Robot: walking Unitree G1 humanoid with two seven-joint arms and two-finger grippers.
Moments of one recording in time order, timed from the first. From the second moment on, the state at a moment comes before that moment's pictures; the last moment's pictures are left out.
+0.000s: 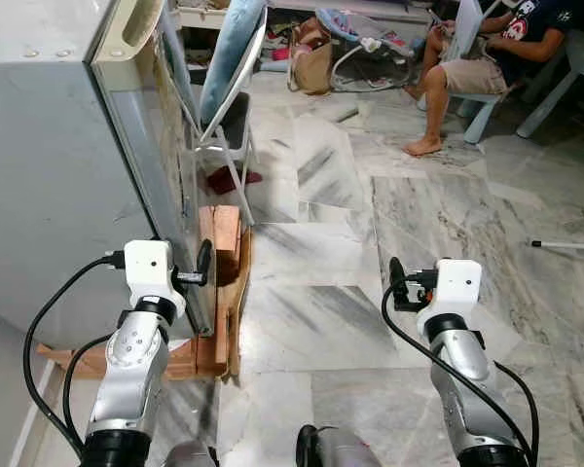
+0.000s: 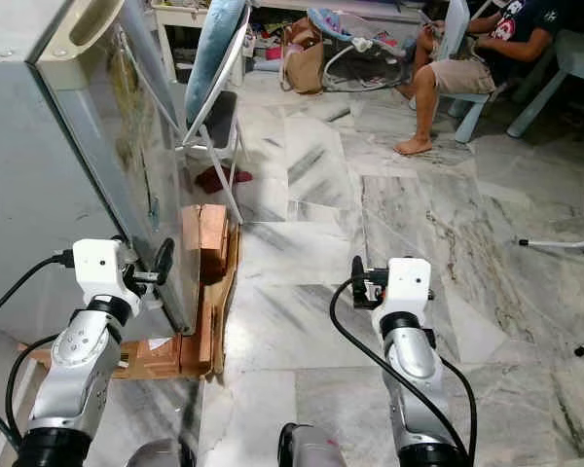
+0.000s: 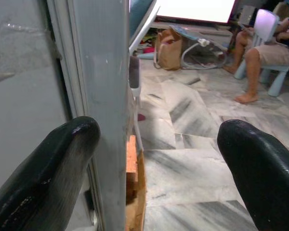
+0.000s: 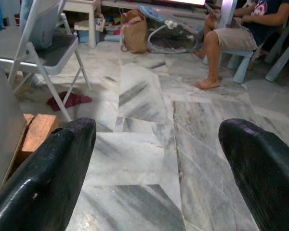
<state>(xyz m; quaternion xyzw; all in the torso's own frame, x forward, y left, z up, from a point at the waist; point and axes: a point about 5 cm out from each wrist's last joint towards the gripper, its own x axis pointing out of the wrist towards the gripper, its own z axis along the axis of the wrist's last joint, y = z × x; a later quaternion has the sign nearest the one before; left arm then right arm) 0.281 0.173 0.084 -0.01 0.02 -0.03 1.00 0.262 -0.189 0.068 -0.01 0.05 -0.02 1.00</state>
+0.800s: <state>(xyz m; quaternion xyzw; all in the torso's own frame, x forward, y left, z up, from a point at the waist) 0.330 0.170 0.098 -0.01 0.00 -0.01 1.00 0.226 -0.211 0.057 -0.05 0.11 -0.01 0.99</state>
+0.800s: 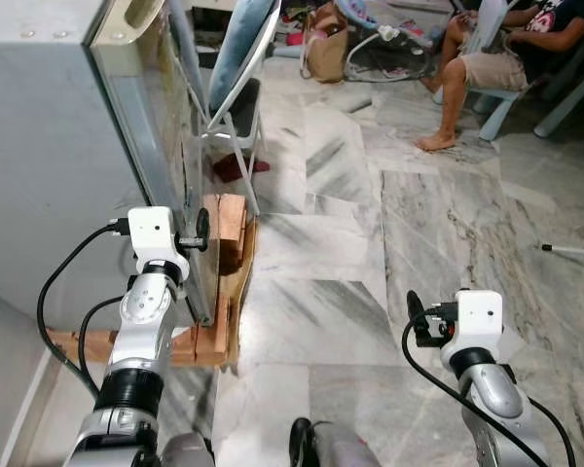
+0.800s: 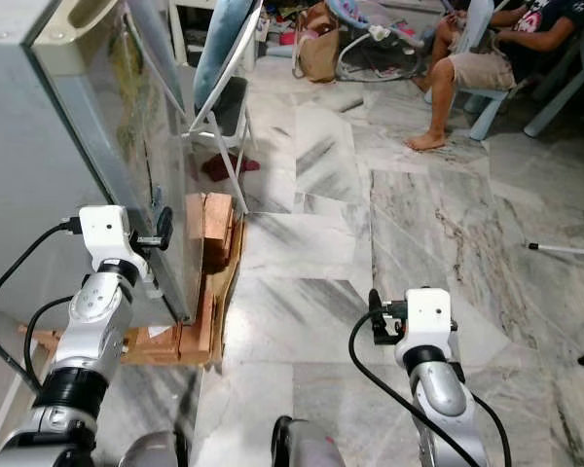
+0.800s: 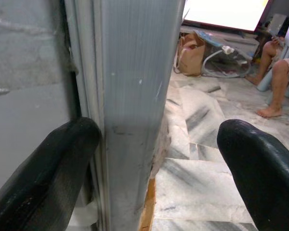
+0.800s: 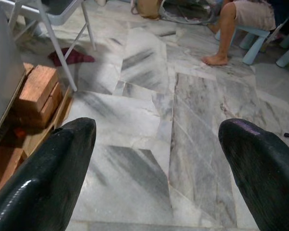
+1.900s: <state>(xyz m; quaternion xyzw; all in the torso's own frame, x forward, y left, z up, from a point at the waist) 0.324 0.099 0.128 0.04 -0.02 -0.23 0.97 0.227 -0.204 0.052 -0.06 0.12 0.00 0.99</state>
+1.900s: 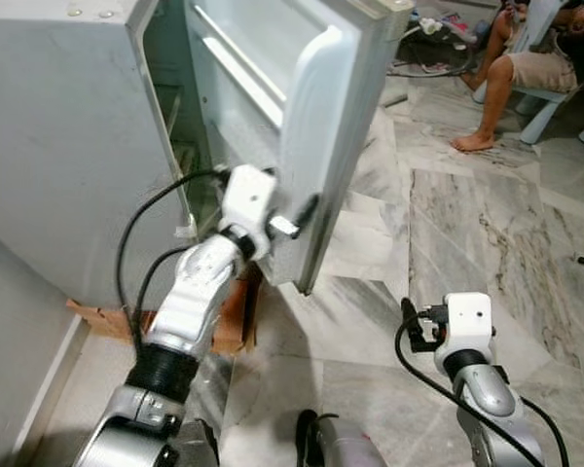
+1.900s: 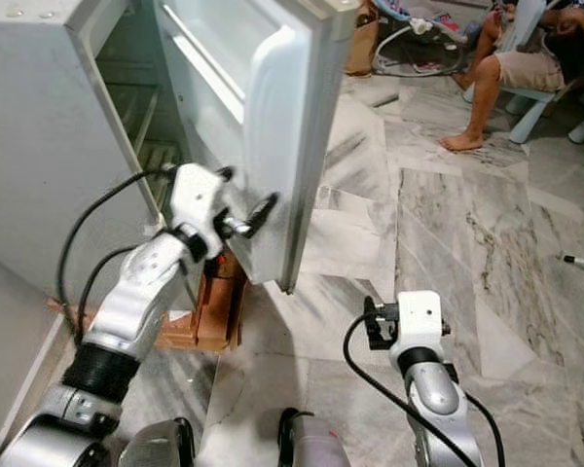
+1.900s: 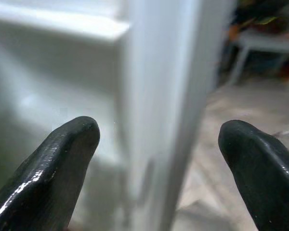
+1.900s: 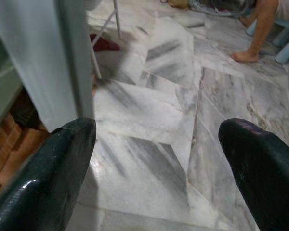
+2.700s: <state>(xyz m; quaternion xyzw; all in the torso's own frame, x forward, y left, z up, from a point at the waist) 0.292 0.138 0.093 0.03 0.04 -0.09 1.00 0.246 -0.194 0.070 -0.05 0.07 0.00 1.00</state>
